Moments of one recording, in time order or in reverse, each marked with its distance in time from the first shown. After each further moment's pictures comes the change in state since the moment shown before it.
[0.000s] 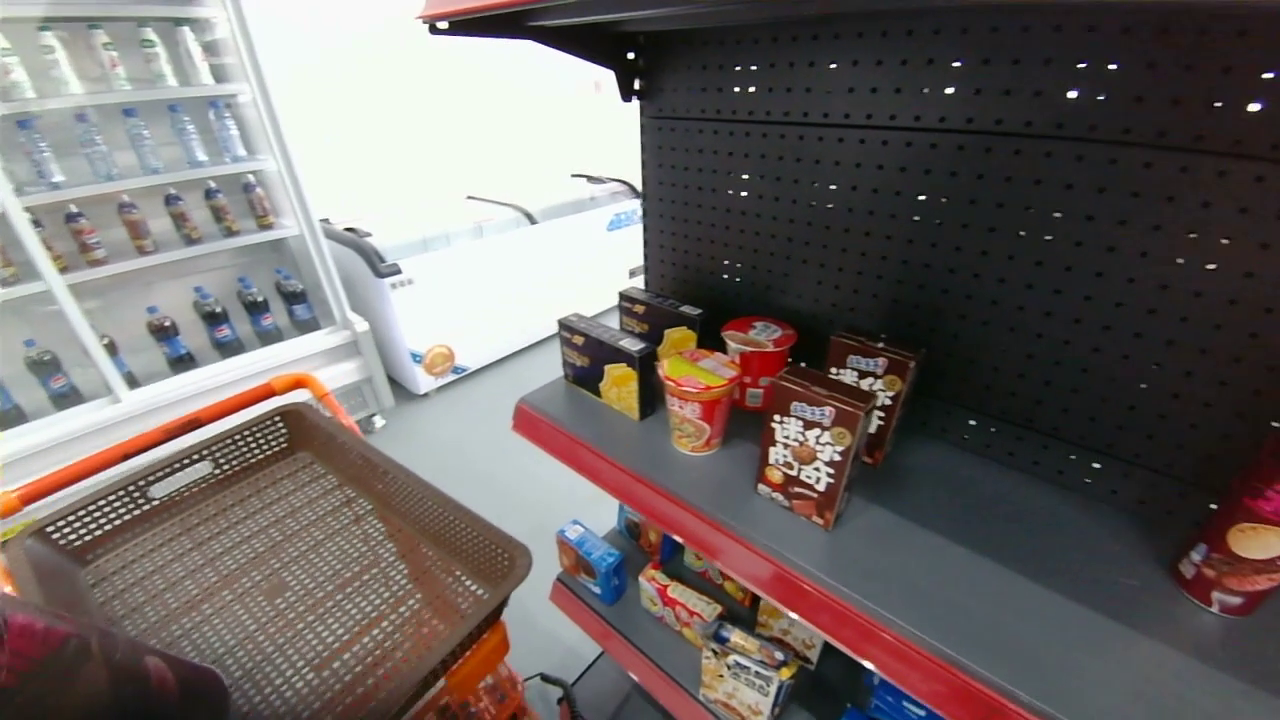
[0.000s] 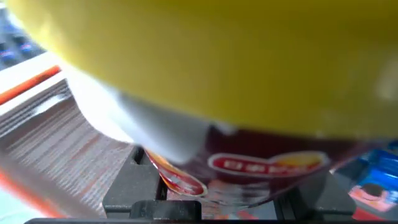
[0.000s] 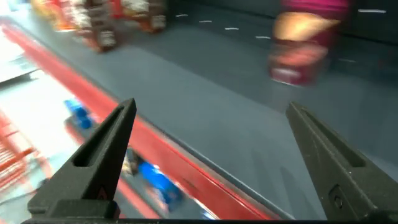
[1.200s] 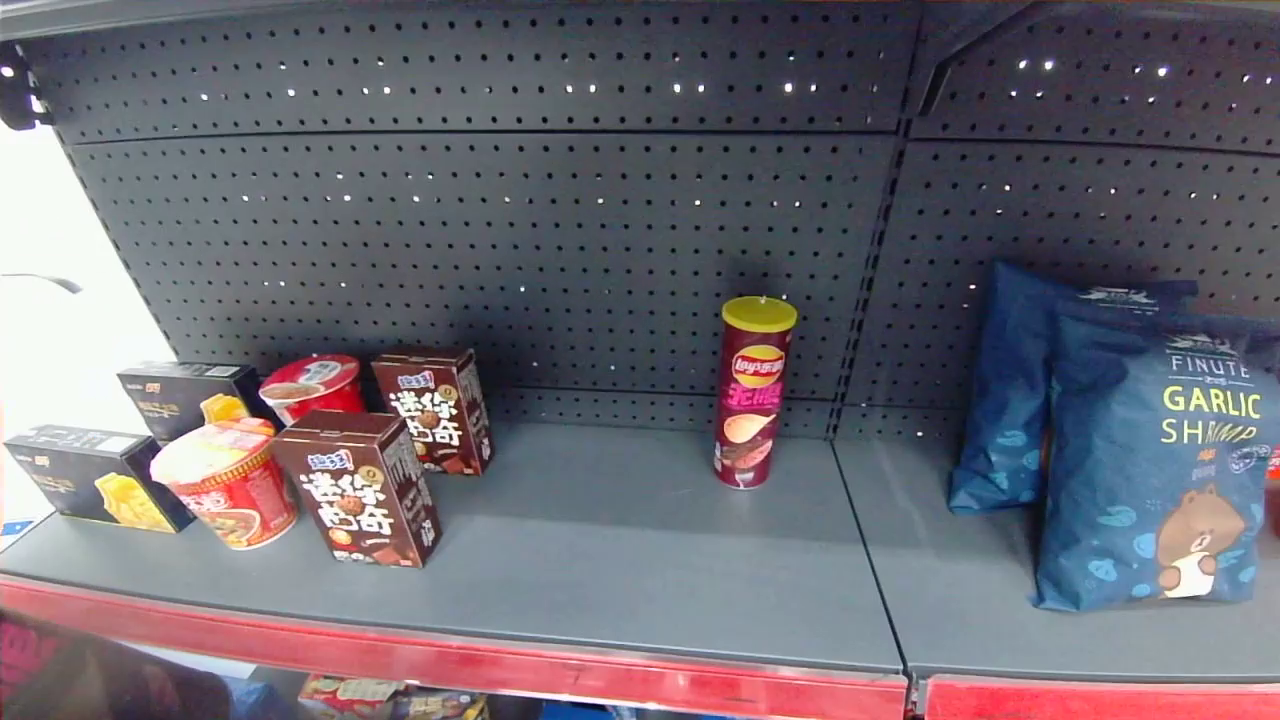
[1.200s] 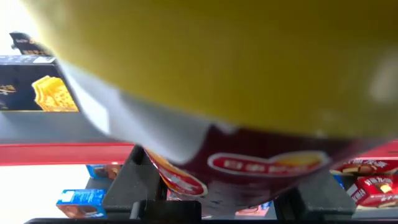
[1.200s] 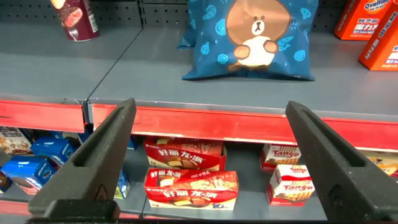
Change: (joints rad) left arm -0.002 -0.030 0.015 -0.001 -0.001 -0.043; right arm 0.000 0.000 0.000 0.000 0.001 0.000
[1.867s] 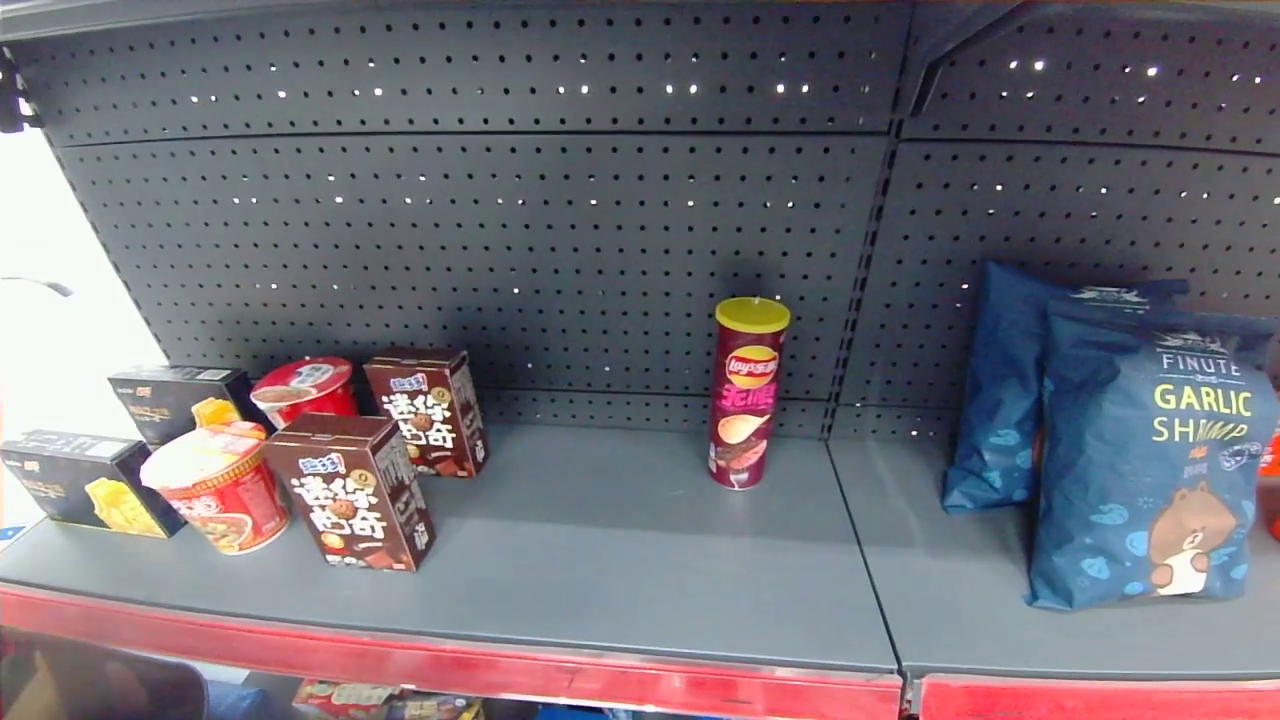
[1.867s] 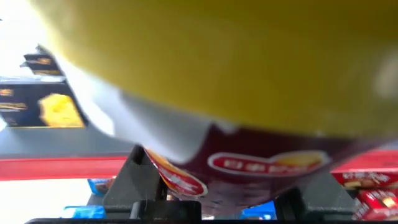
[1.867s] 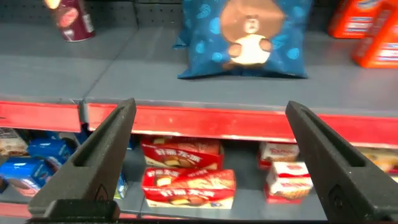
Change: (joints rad) left arm 0.004 -0.071 -0.015 0.016 0.003 0.006; right arm 0.000 0.000 0.000 0.000 -0.004 -0.001
